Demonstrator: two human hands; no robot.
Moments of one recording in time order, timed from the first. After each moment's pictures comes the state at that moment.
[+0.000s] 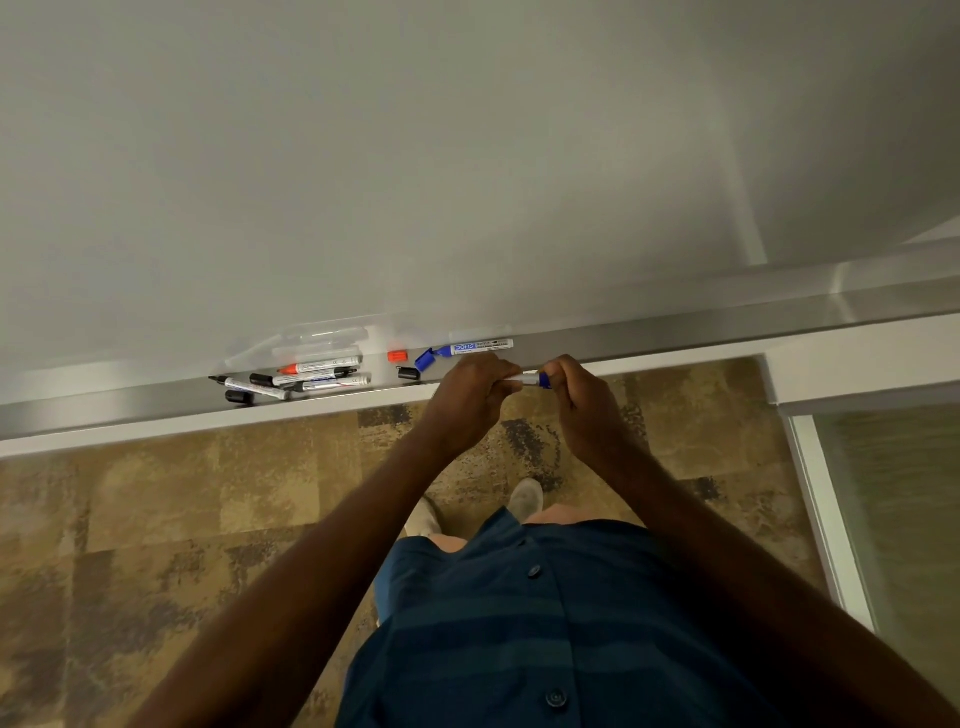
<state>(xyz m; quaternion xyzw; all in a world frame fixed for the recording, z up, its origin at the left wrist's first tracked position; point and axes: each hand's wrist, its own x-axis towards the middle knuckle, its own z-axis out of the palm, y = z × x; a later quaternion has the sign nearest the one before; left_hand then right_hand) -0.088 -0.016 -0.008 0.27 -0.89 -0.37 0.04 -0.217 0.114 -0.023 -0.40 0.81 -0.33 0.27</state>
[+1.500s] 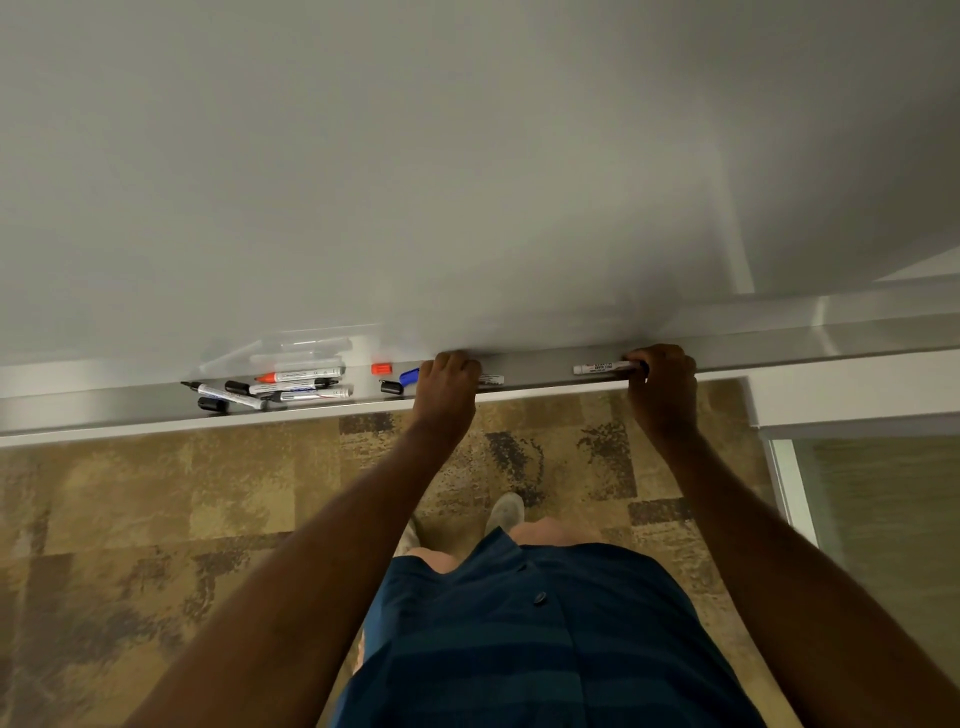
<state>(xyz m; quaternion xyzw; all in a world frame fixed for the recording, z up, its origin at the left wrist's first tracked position) -0.107 -0.035 -0.073 0.35 -0.92 -0.15 -0.06 -0.351 0.140 -0.079 -0.30 0.93 -0.17 0.14</state>
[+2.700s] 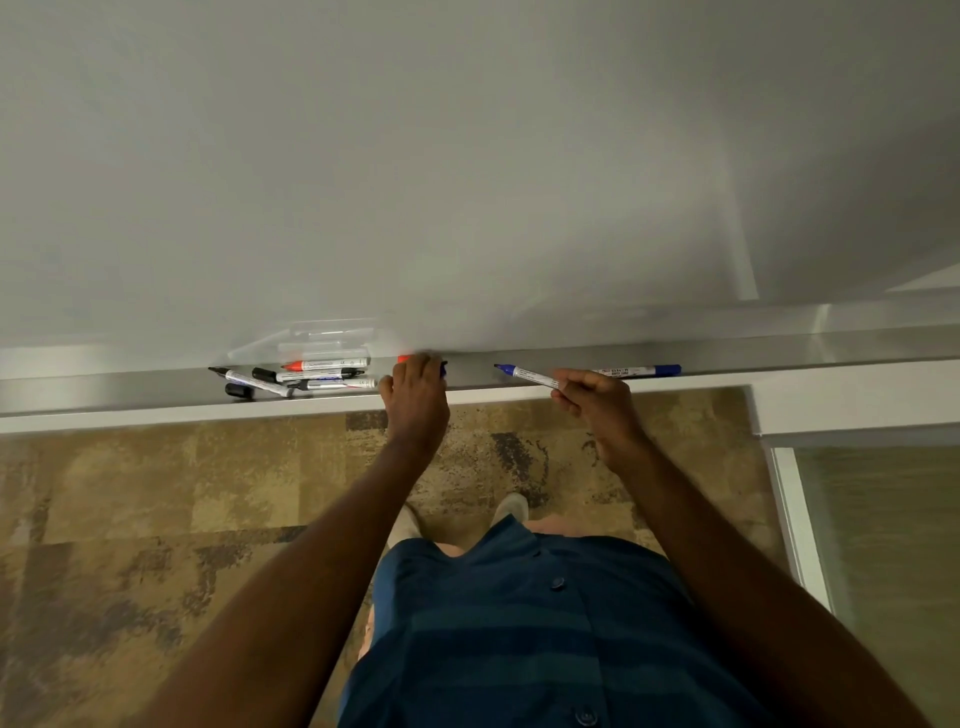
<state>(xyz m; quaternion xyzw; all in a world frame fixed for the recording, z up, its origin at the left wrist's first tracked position) -0.040 -0.049 -0.082 0.50 -0.85 -0.17 0.00 -0.238 0.096 -0.046 -0.06 0.73 -0.49 0.46</state>
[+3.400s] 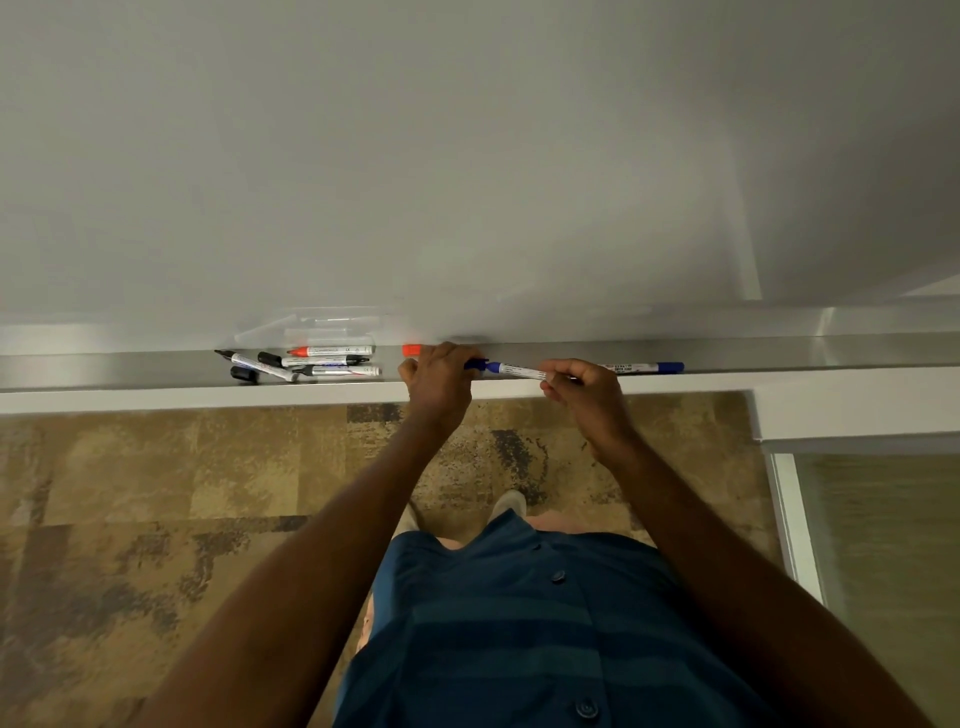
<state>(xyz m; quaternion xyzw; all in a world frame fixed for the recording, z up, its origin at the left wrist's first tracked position) -0.059 -0.048 -0.073 0.46 -0.85 -0.26 0.05 -0.220 0.086 -0.033 -0.16 0.76 -0.46 0.43</state>
